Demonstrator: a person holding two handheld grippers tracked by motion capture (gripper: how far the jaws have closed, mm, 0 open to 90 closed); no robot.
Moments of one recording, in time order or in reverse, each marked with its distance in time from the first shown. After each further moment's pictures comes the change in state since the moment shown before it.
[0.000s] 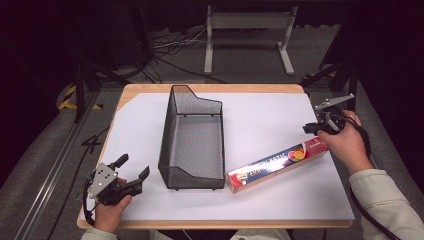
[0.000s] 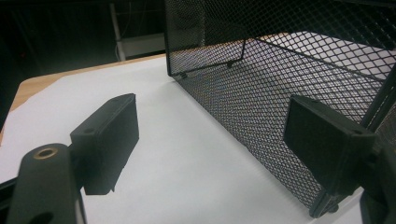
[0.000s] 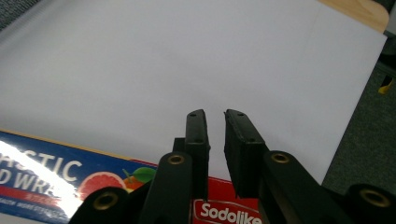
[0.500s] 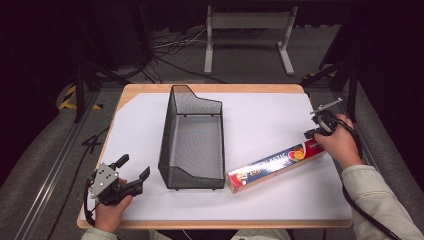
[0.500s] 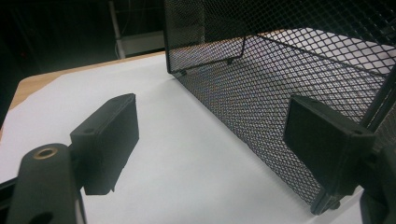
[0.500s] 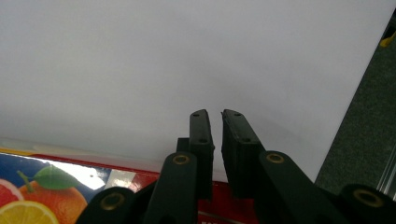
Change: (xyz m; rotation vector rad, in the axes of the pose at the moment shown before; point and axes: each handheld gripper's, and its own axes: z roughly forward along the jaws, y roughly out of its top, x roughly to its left) left arm 0.000 -0.001 0.001 0.008 0.001 0.004; right arm -0.023 -0.013 0.042 0.162 -0.038 0.053
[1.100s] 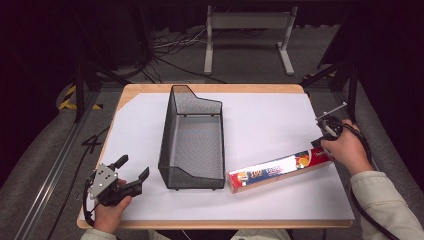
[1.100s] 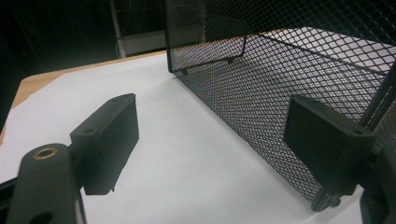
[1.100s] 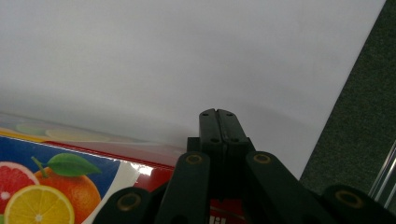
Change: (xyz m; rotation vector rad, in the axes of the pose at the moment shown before) left arm 0.000 -0.001 -0.001 -0.002 0.003 -0.001; right arm 0.004 -0.022 -0.015 0.126 0.029 0.089
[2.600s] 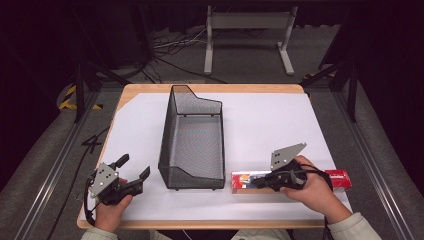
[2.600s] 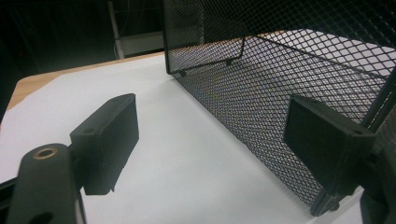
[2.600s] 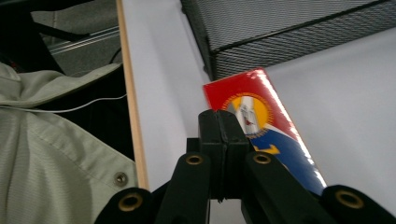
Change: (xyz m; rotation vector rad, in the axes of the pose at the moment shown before) left arm 0.000 0.001 0.002 -0.004 -0.008 -0.003; right arm 0.191 -0.034 -0.023 -0.337 0.544 -0.678
